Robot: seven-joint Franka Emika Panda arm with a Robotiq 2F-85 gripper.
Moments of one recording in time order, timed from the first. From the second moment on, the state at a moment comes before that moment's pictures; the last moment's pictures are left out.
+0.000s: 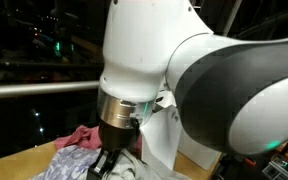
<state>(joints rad) 0.63 0.66 0.15 -1.68 -0.32 2.36 0.46</state>
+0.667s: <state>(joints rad) 0.61 0.41 0.13 -1.78 -0.34 2.34 0.46</state>
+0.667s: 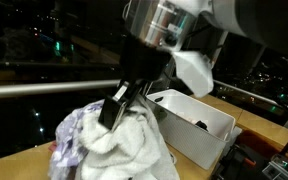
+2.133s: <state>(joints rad) 0.35 0.01 0.19 -1.88 -0.38 2.21 0.43</state>
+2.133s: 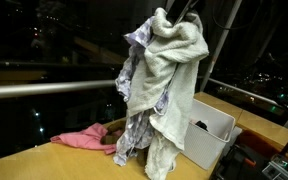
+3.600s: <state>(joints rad) 0.07 -0.30 0.16 -1.88 -0.38 1.98 0.28</state>
